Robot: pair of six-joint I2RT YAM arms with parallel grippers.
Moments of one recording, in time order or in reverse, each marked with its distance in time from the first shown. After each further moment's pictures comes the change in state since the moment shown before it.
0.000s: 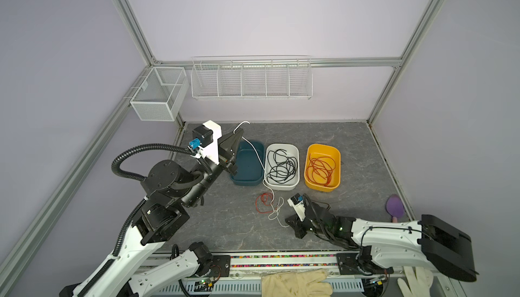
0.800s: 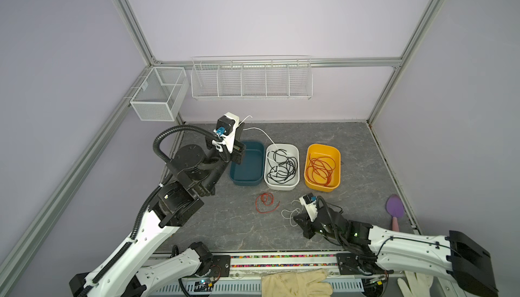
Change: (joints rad) left arm 0.062 0.113 -0.002 -0.037 -0.142 0.148; right arm 0.005 -0.302 -0.068 -0.136 0.094 0.054
